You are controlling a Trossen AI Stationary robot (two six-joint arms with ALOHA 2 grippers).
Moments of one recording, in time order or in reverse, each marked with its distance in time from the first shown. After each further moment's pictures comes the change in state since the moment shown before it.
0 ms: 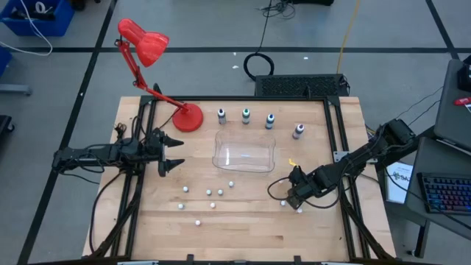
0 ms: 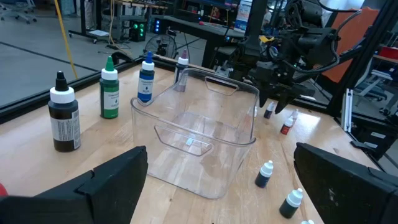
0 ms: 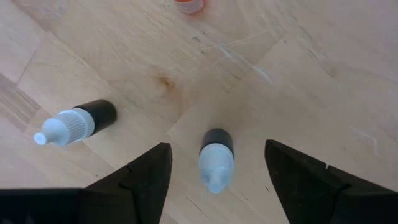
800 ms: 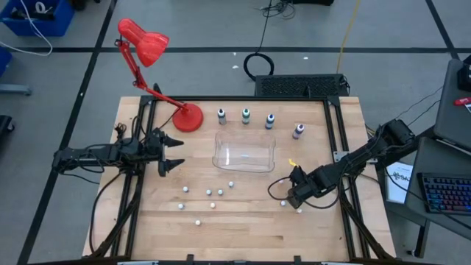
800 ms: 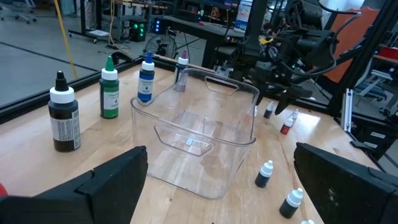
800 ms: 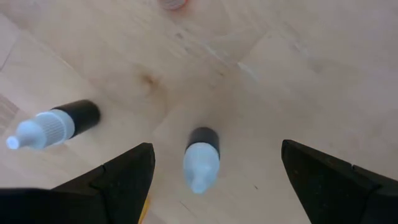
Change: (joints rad) left arm 0.000 0.000 0.000 0.000 0.000 0.000; right arm 0.000 0.012 0.000 -0.030 0.003 0.011
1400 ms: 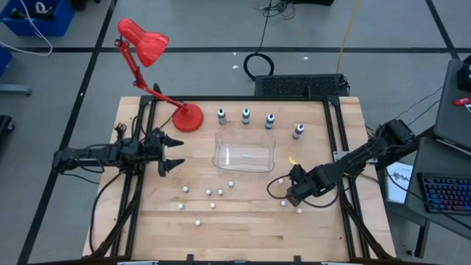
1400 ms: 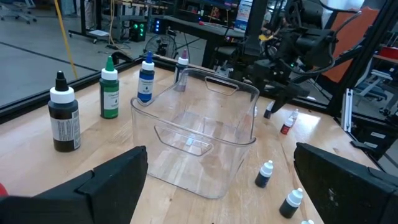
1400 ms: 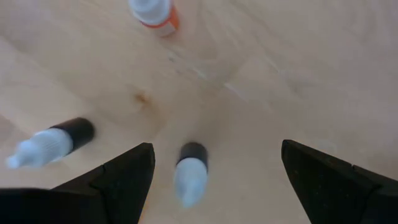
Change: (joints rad) left arm 0.000 0.000 0.000 0.000 0.000 0.000; right arm -0.013 0.000 0.012 -0.030 0.051 -0.012
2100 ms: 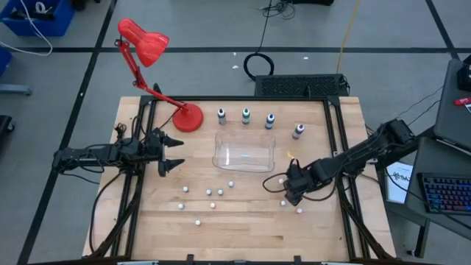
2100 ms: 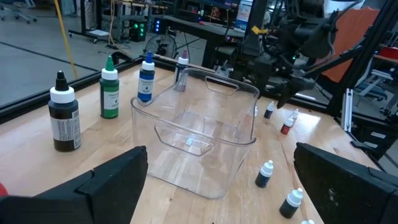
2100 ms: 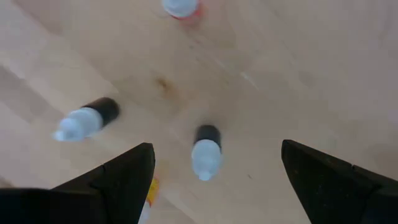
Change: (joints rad) left arm 0.000 0.000 0.000 0.000 0.000 0.000; right arm -0.073 0.000 0.077 -0.085 -0.125 -0.103
